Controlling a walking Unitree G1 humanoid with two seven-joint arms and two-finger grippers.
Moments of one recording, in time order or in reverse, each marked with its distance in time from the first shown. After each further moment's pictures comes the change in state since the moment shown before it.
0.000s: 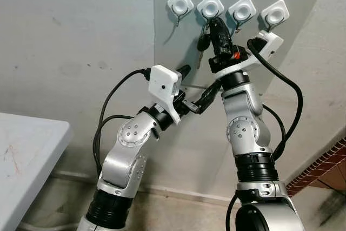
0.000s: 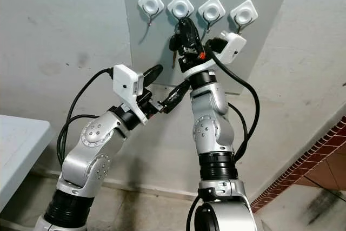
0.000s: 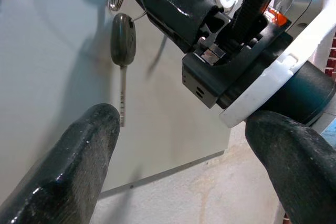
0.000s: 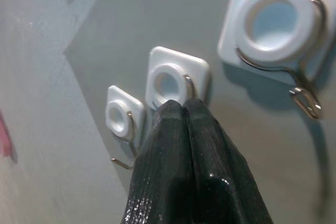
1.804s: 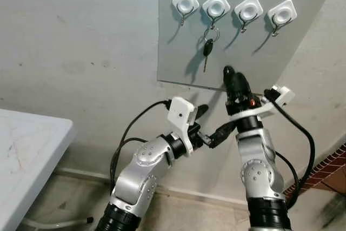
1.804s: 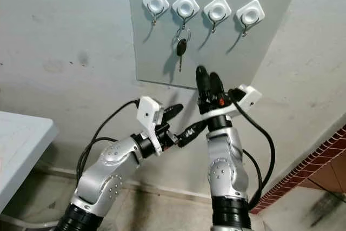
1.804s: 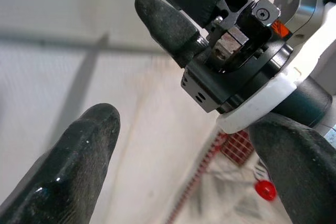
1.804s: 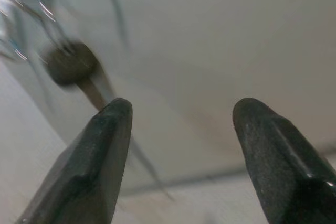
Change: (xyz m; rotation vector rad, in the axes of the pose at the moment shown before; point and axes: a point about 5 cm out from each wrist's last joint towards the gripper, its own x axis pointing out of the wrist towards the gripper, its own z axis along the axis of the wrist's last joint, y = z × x) left arm -0.015 -0.025 -0.075 -0.290 0.251 -0.084; right arm -0.105 -0.054 -0.024 0.000 0.140 -0.303
